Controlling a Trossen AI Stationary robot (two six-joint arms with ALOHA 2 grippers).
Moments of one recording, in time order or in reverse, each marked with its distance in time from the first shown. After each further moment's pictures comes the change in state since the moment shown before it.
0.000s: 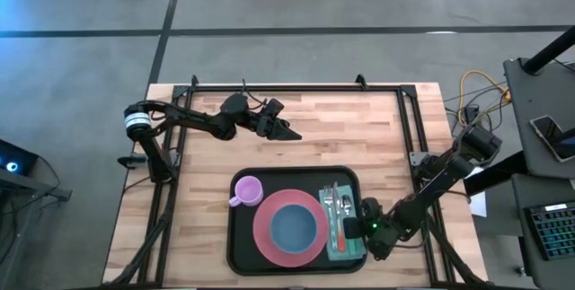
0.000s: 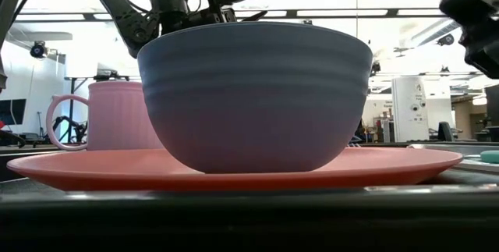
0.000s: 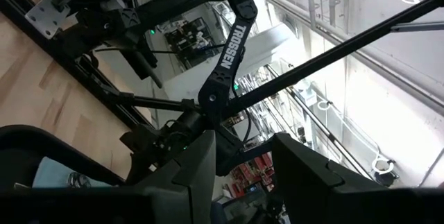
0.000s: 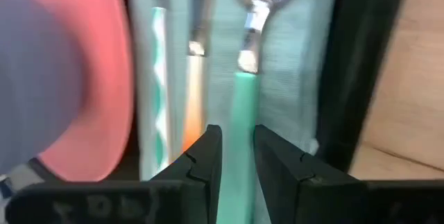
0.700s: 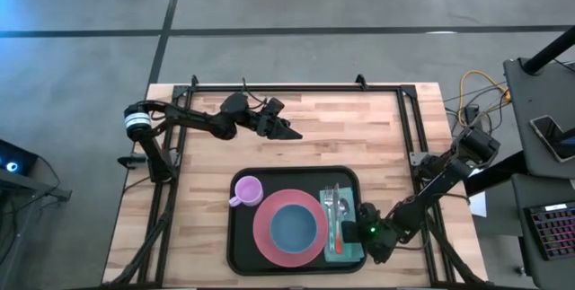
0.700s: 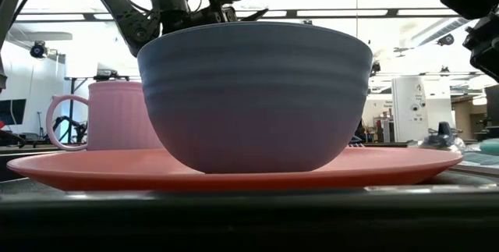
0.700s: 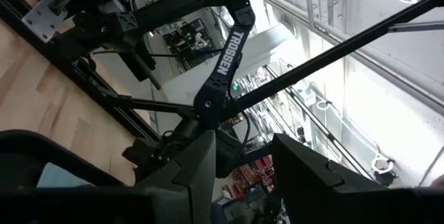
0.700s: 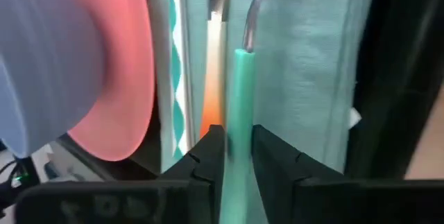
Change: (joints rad) left arm 0.000 0.000 0.010 0.000 0.000 0.001; right arm 0.011 0.032 0.000 0.134 -0.023 0.048
